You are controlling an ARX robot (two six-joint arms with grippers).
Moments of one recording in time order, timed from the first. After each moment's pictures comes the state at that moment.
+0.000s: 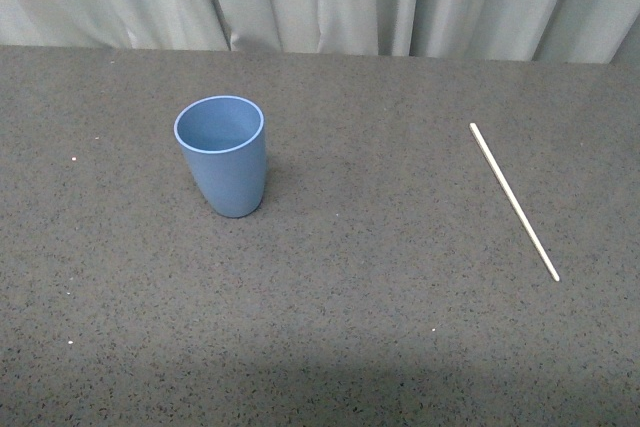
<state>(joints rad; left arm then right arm) 0.00 0.00 0.02 0.00 0.00 0.00 0.00 0.00 0.00 0.00 0.00 -0.01</state>
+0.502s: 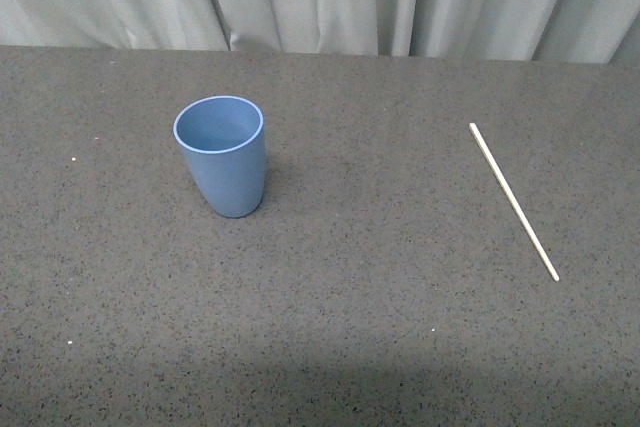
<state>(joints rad) 0.00 0.00 0.02 0.00 0.00 0.00 0.00 0.00 0.00 0.00 0.00 -0.01</state>
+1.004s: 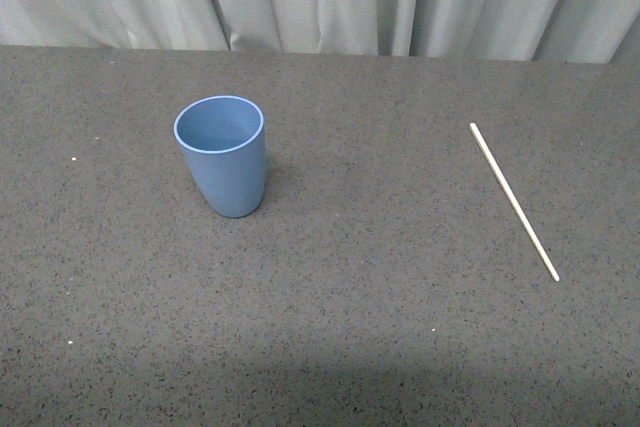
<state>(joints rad) 0.00 0.00 0.02 0.00 0.00 0.00 0.00 0.00 0.00 0.00 0.01 -0.01</state>
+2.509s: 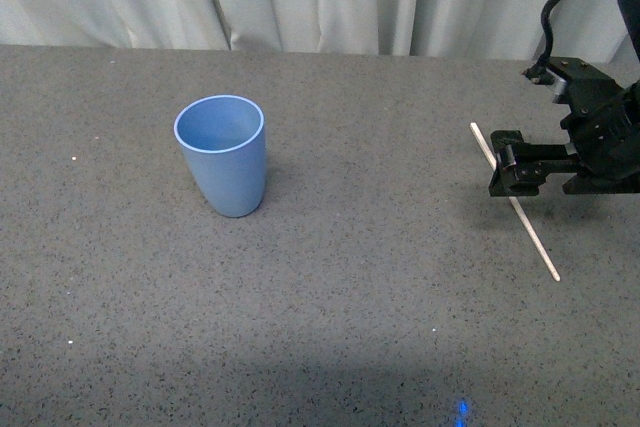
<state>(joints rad) 0.00 0.00 0.02 0.00 0.00 0.00 0.07 2.20 1.23 -0.20 -0.15 -0.06</state>
